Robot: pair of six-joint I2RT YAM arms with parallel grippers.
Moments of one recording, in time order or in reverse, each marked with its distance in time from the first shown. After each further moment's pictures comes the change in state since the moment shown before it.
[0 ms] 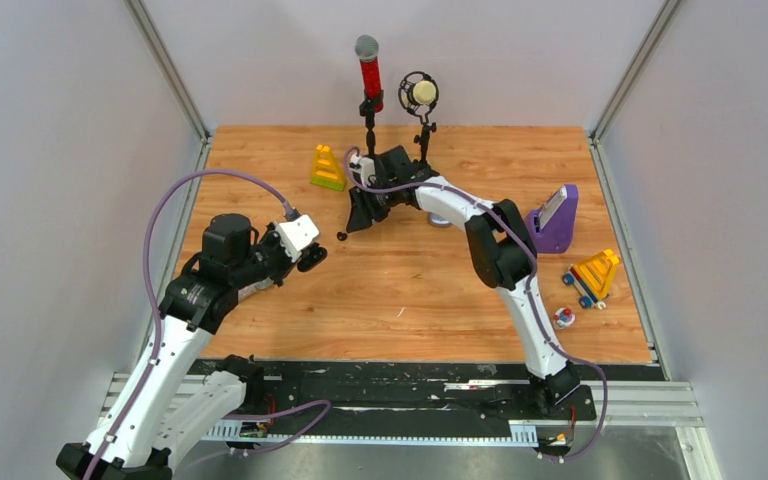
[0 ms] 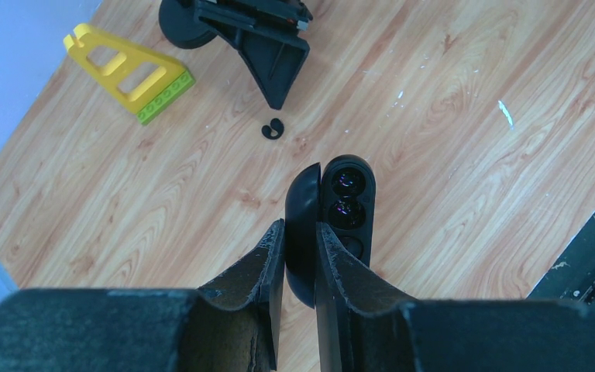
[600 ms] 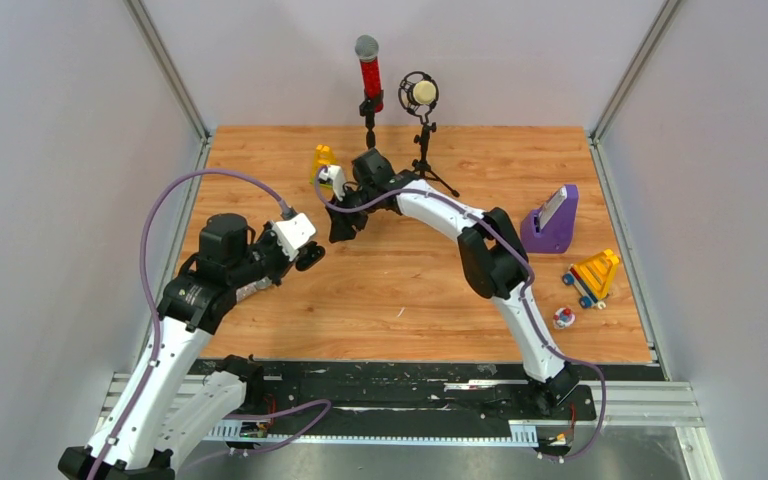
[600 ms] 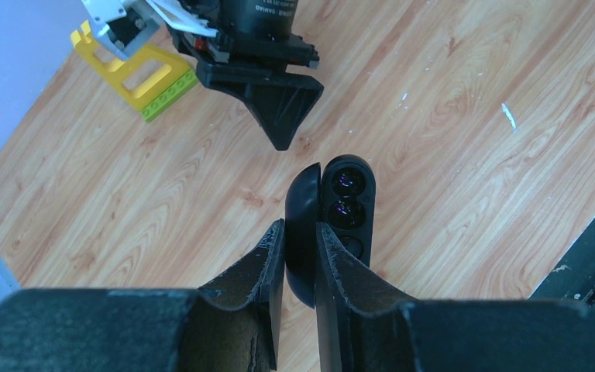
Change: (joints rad) left arm 0.026 -0.004 0.000 0.000 0.015 -0.003; right arm 0.103 -0.053 0.077 -0.120 0.038 -0.344
